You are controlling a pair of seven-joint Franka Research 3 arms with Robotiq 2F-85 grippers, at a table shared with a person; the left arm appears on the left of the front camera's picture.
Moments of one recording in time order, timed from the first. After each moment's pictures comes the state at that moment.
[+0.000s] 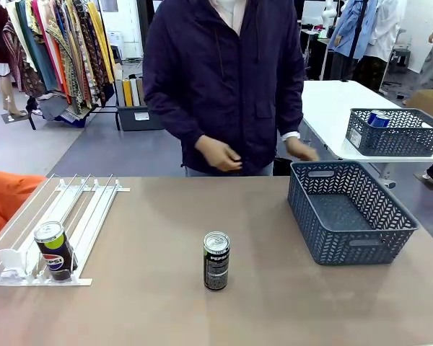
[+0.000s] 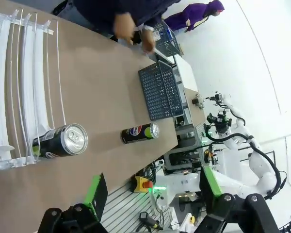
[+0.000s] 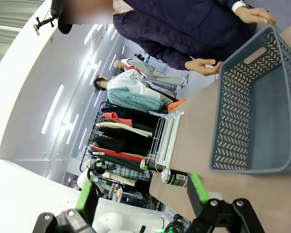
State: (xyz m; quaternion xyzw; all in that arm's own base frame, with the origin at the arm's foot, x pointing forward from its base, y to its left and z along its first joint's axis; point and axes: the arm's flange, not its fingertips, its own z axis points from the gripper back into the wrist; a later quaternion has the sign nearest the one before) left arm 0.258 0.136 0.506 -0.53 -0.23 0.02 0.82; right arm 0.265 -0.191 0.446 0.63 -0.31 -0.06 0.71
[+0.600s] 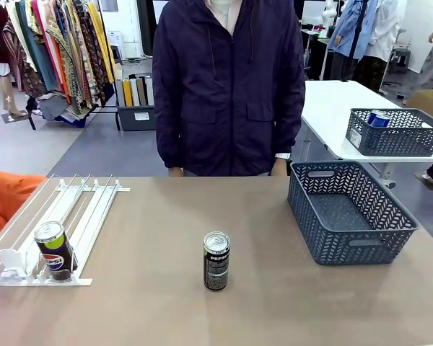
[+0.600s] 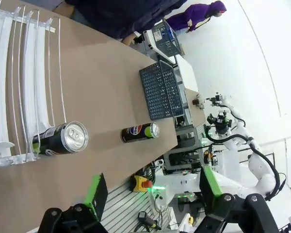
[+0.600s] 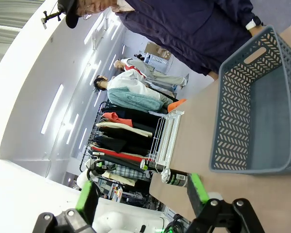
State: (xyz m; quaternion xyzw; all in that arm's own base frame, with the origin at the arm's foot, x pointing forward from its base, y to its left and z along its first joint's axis) left arm 0.255 0.137 0.507 -0.53 -0.23 0.03 0.82; right arm 0.265 -0.191 0.446 0.63 -0.31 -0.06 0.71
